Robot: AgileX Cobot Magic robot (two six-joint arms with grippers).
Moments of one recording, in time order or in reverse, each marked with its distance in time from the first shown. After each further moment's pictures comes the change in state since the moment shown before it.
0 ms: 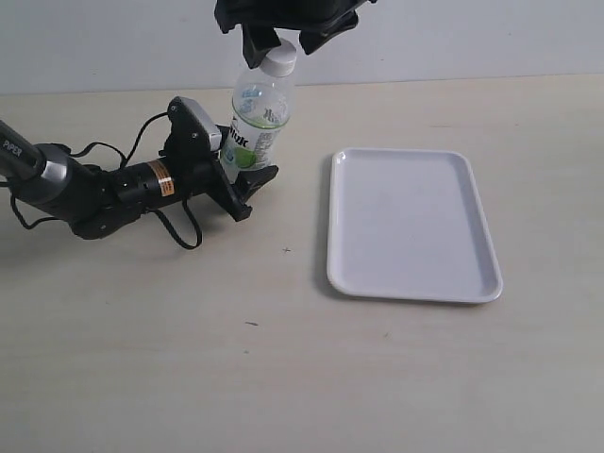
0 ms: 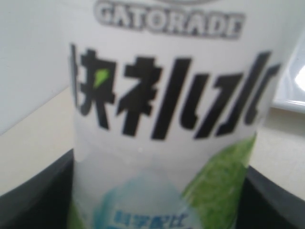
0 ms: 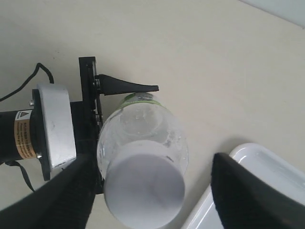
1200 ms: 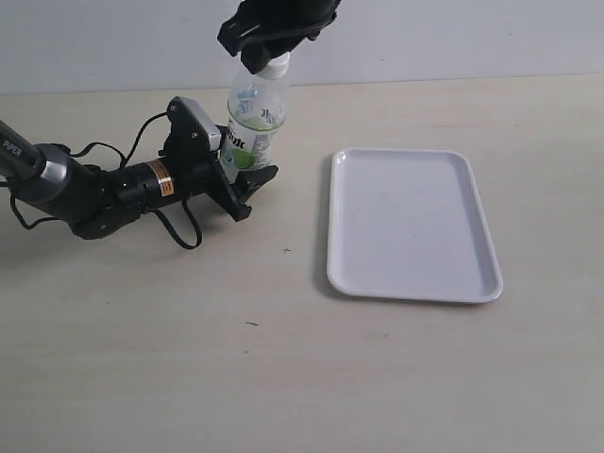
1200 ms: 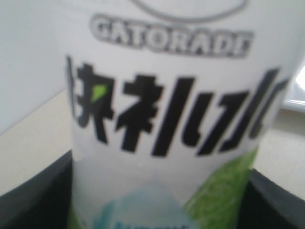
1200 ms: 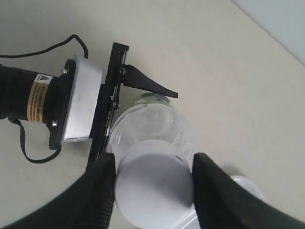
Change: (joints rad) left arm 0.000 0.000 0.000 0.000 0.000 0.000; right arm 0.000 0.000 0.000 0.078 0.002 -0.387
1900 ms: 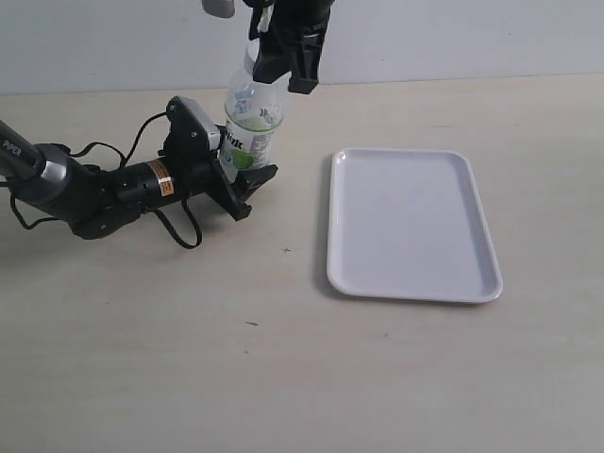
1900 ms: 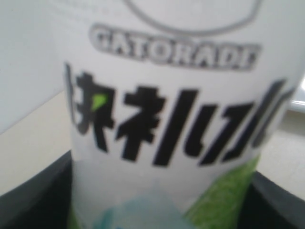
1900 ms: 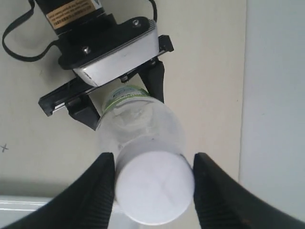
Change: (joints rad) left arm 0.000 0.000 0.000 -0.002 0.000 -0.010; right arm 0.000 0.000 0.000 0.026 0.013 -0.903
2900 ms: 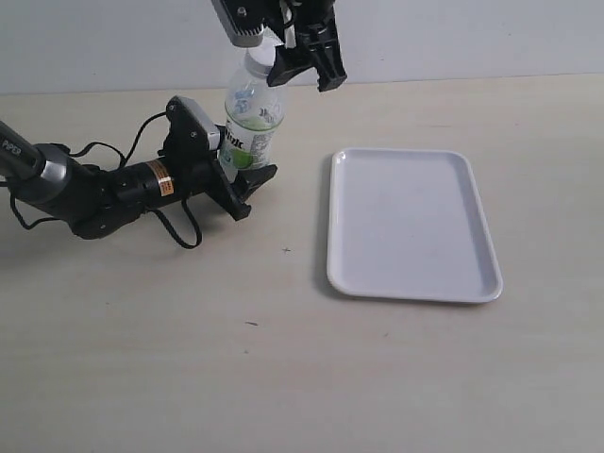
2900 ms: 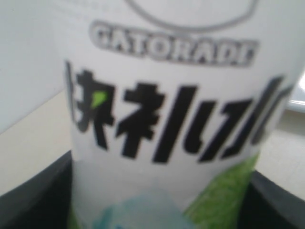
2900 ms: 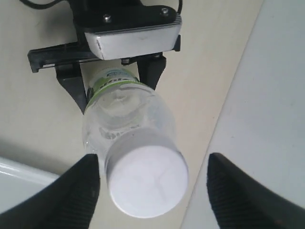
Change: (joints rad) left arm 0.000 0.000 0.000 0.000 0.002 0.000; right arm 0.000 0.000 0.000 -0.023 -0.014 -0.304
